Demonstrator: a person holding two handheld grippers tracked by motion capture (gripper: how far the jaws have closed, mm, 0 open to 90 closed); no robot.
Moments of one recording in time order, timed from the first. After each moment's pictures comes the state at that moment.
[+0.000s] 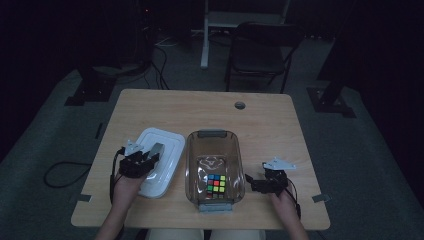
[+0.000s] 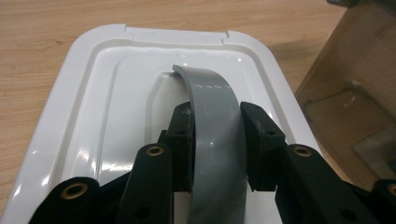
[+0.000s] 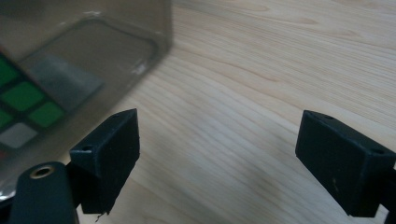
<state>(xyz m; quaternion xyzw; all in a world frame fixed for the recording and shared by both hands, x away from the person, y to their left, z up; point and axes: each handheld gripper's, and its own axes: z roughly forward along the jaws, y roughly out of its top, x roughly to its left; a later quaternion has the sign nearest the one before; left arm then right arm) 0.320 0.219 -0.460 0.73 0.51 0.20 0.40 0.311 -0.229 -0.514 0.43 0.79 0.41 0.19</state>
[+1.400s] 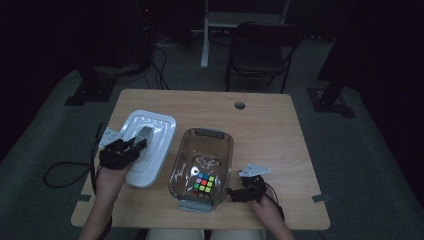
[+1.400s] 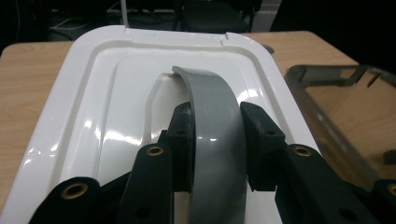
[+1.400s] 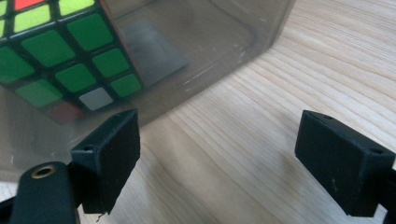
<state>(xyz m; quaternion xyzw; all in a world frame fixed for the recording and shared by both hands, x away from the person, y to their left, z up) 0.311 0.247 -0.395 0.70 0.49 0.23 0.46 0.298 -0.165 -0.522 0.36 0.83 0.40 0.13</state>
